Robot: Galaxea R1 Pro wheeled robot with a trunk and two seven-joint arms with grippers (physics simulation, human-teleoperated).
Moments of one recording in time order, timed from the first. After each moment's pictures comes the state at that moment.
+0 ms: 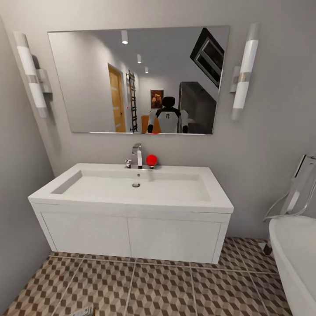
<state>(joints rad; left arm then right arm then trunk) -0.47 0.11 -0.45 0.00 0.76 0.10 -0.04 -0.39 -0.10 -0.07 0.03 0.14 0.15 0.18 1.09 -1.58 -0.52</state>
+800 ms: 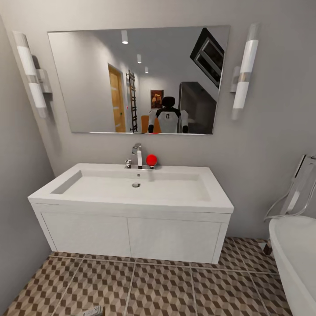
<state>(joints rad) -0.47 0.06 -0.45 -0.01 0.76 0.10 -0.04 -0.39 -0.10 -0.07 0.03 0.14 0.15 0.18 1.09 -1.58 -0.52</state>
